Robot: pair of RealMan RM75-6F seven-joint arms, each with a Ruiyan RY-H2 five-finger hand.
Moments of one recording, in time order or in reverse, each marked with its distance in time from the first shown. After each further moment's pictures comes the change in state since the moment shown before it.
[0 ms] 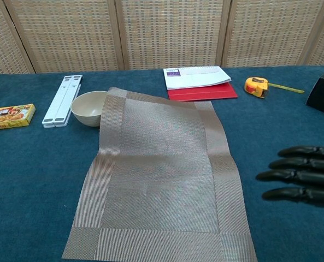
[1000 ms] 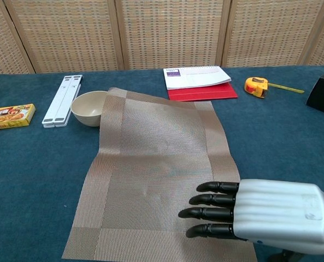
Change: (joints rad) left arm 0.027 0.005 -0.003 -0.028 -0.035 -0.025 0.059; right arm 0.207 -0.285 0.017 0.100 0.096 -0.242 -0.044
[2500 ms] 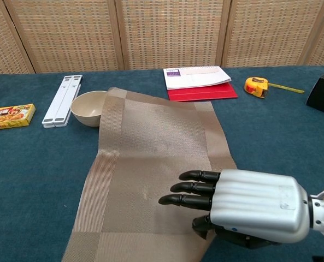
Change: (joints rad) left arm 0.029 0.051 -0.024 -0.020 0.020 -0.002 -0.086; right arm 0.050 -0.079 -0.028 0.038 0.098 0.077 -0.029
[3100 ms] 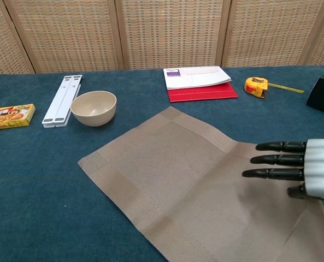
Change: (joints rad) left arm -0.007 -0.012 0.004 -0.004 0.000 -0.011 0.030; right arm -0.038 0.252 -0.087 0.159 -0.107 0.150 -0.144
